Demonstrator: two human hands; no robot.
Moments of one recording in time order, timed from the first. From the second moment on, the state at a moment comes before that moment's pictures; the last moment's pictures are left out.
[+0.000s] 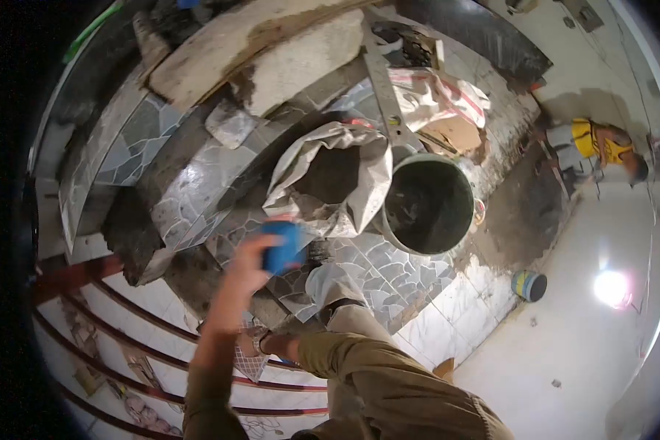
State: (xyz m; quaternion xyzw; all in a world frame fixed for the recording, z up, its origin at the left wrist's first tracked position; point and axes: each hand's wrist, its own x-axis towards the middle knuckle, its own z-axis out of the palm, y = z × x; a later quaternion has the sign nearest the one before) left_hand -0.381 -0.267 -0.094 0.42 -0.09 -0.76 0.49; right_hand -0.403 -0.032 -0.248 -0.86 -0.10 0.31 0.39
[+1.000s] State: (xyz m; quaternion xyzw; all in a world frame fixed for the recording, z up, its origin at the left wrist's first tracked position) left_hand -0.102 -0.007 0.030 0.86 -0.18 0.33 0.34; right_hand -0.317 -0.583 0.251 -0.87 0.38 0.23 0.19
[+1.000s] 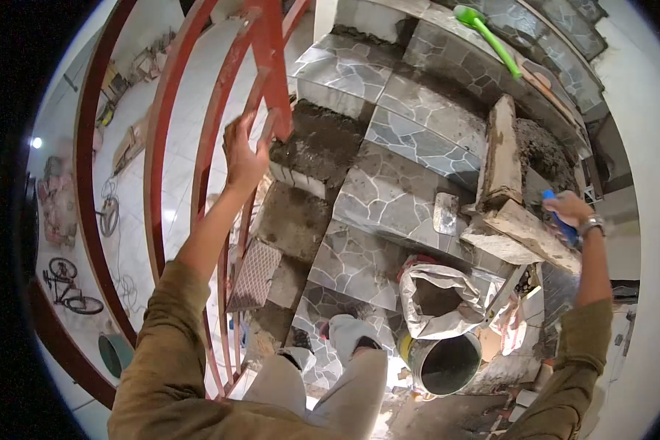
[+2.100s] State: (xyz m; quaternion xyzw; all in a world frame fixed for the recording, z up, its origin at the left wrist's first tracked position) left_hand -0.029 0.002 0.025 0.87 0.10 0.08 0.47; right_hand -0.025 -0.294 -0.045 -0.96 -0.01 0.26 0.07
